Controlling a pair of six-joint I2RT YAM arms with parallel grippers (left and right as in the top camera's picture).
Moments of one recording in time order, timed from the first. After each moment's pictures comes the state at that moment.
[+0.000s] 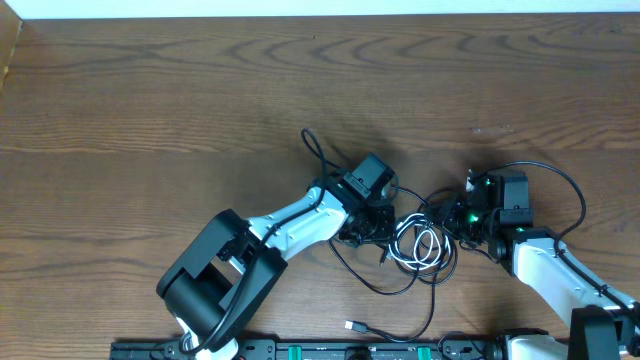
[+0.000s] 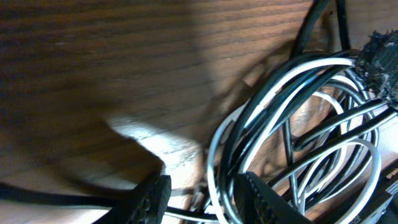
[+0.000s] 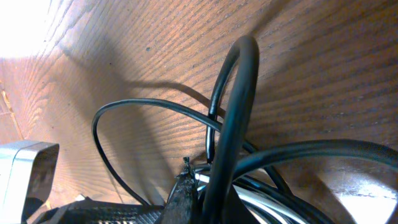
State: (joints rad) left arm -0.78 1.87 1.04 -0.42 0.43 -0.73; right arm 0.08 1.39 0.44 -0.08 -0.51 0.72
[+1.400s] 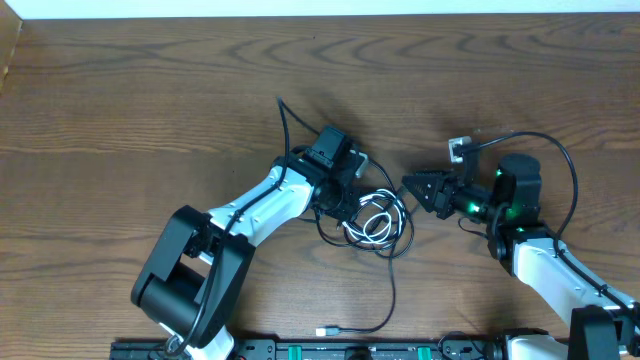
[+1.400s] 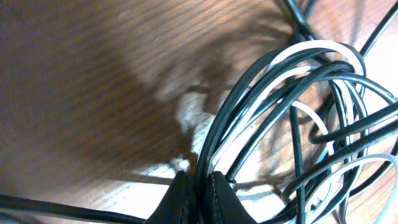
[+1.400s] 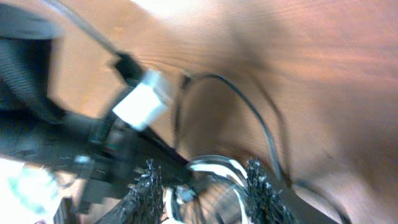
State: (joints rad) left arm -0.57 1.81 1.05 -0.52 0.33 -0.12; right arm 0.08 1.39 0.44 0.39 -0.86 0.36
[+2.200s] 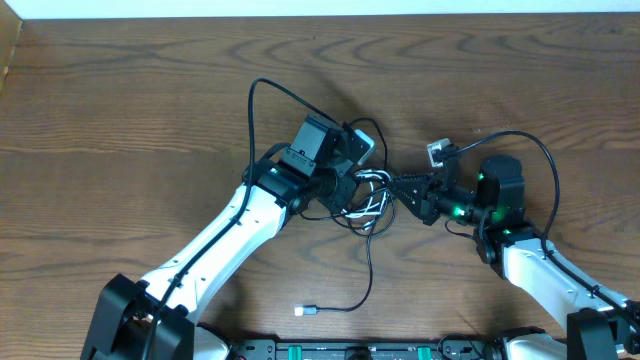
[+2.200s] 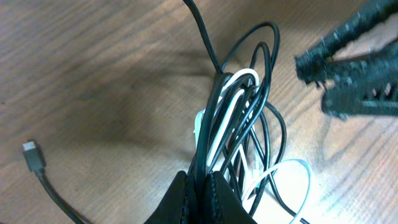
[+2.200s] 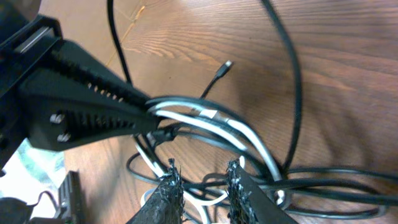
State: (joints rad) left arm -0.57 1.53 1.05 -0.52 0.25 0.11; right arm 0.18 1.39 0.44 0.41 -0.84 0.33
